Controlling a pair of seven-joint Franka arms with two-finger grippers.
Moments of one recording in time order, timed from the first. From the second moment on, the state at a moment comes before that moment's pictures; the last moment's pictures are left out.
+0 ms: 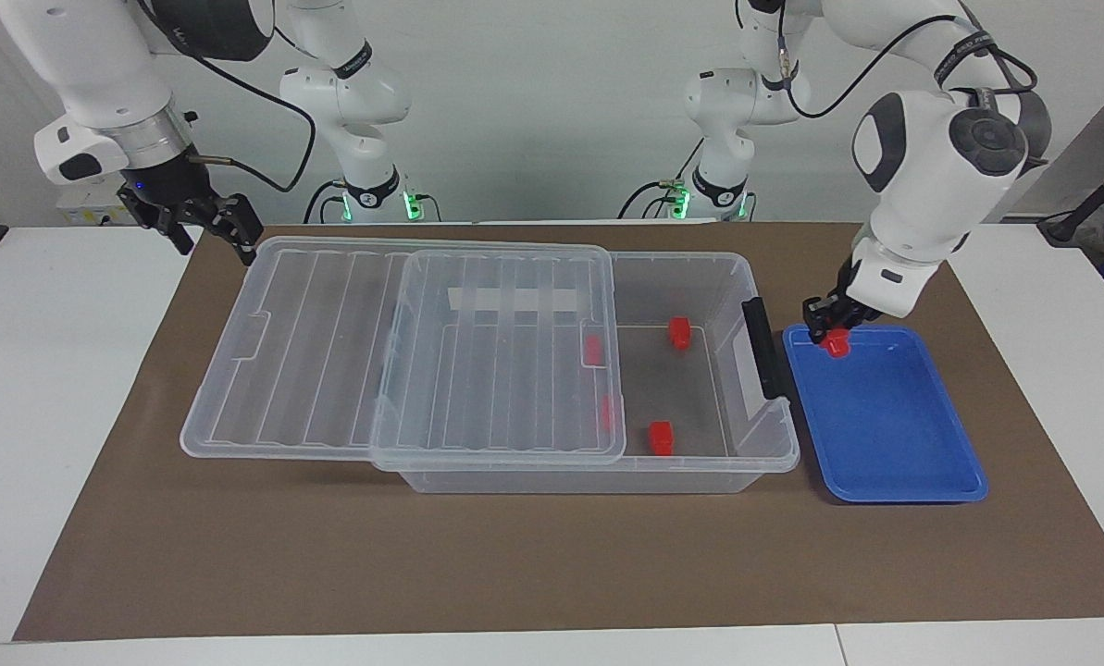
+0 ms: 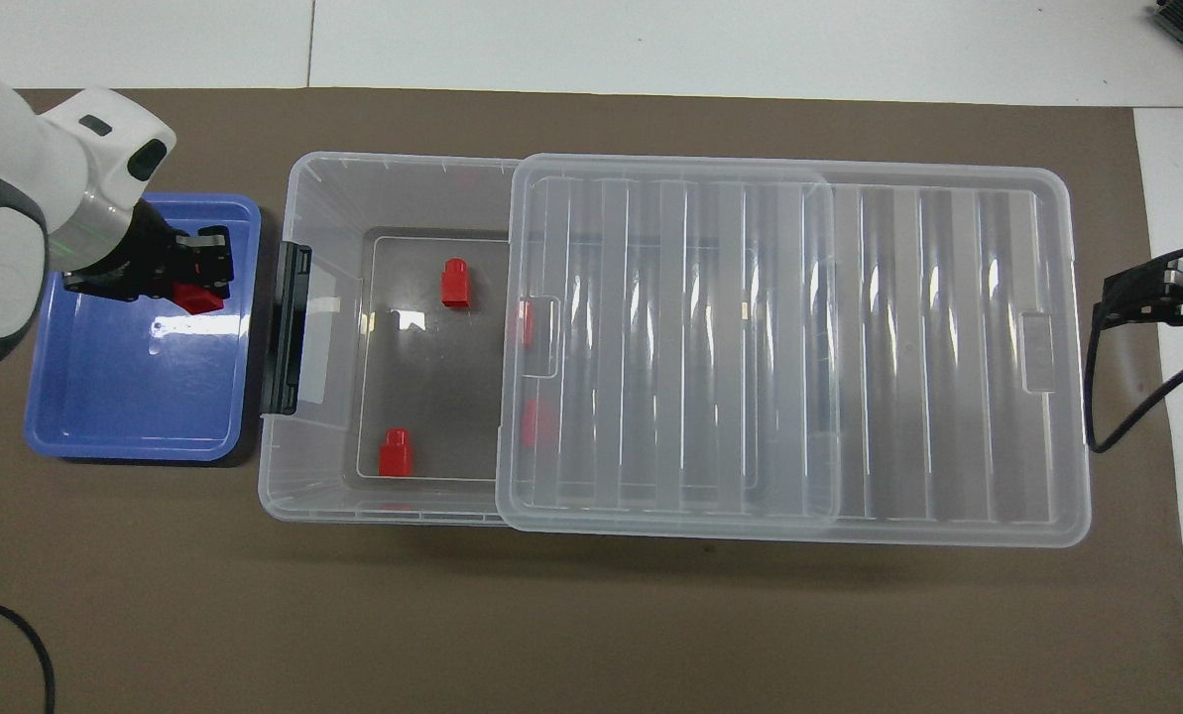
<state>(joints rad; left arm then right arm) -0.12 0.19 -0.06 -1.57 0.01 1.71 -0.34 -0.07 -0.01 0.00 -1.59 -0.03 1.59 0.17</state>
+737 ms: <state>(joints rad) -0.35 0.20 -0.06 -1.85 0.04 2.09 -0.58 -0.19 -0.05 0.00 -1.87 -0.03 1.89 0.11</state>
